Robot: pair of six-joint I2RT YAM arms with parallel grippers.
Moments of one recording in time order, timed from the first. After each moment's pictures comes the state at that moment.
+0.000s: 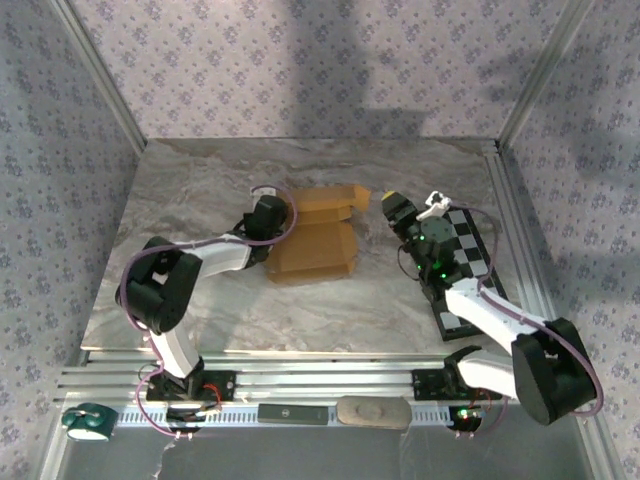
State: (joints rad) left arm -0.55 1.73 0.90 0.18 -0.49 -0.33; right arm 0.41 1.16 0.52 0.56 0.10 1.04
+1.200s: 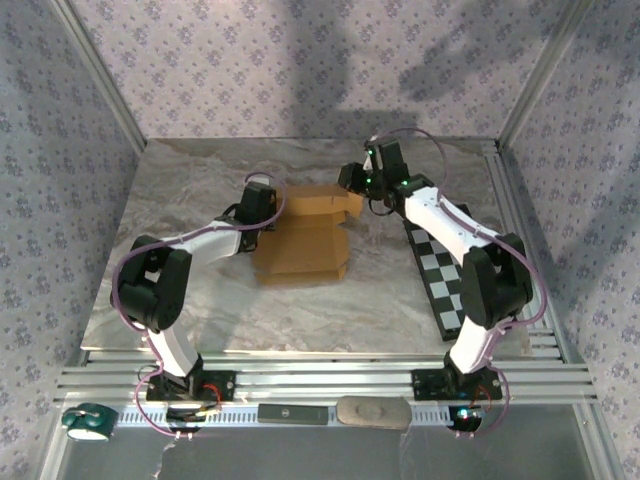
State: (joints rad) left arm -0.46 1.73 1.01 -0.02 -0.34 -0.25; right arm 0.45 1.75 1.44 -0.33 -0.15 0.62
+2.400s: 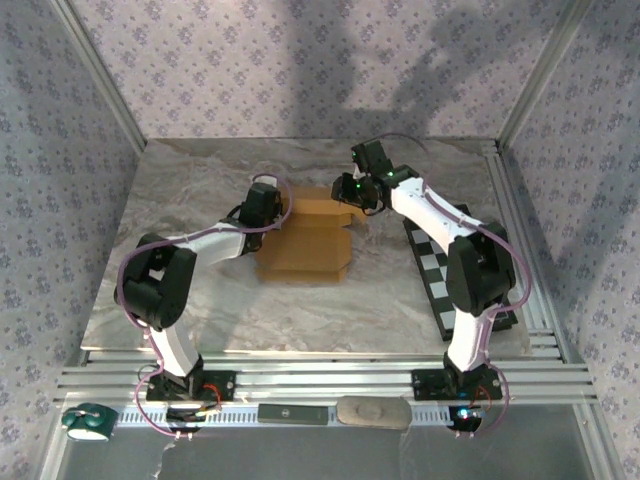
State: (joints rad) left arm -0.49 1.75 1.01 0.07 -0.34 -0.19; right arm 0.48 1.88 1.58 -0.58 -0.16 0.62
